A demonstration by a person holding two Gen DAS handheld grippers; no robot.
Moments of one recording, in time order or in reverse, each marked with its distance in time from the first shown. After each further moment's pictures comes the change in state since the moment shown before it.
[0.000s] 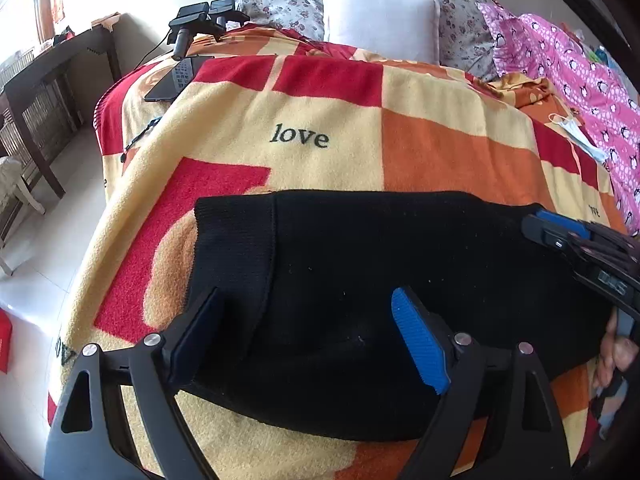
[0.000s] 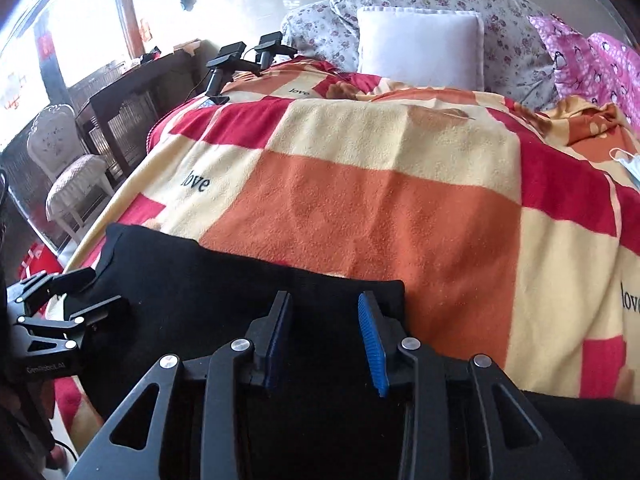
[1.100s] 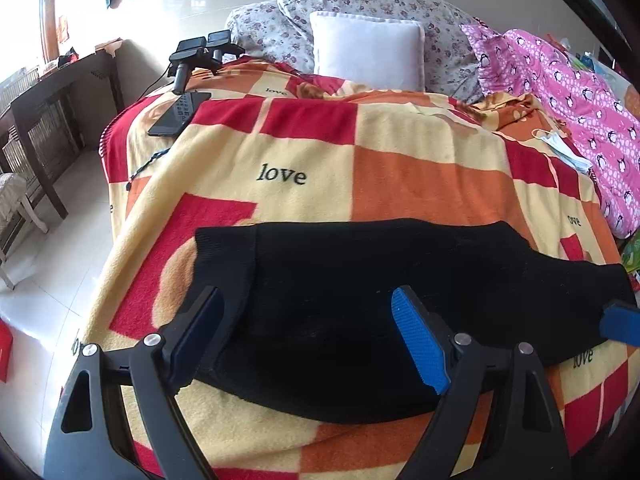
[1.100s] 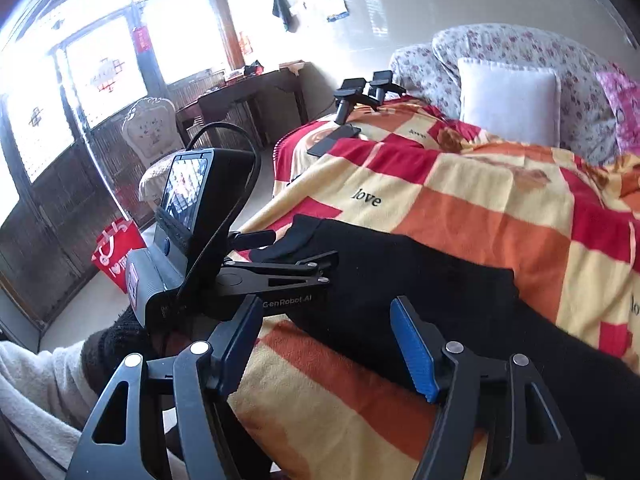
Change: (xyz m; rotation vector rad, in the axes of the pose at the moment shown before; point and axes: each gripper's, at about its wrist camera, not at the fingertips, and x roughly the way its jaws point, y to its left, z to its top) left arm -0.038 -0.021 0.002 0.018 -0.103 -0.008; right arm -0.119 0.094 -0.036 -0.162 -0.090 0.255
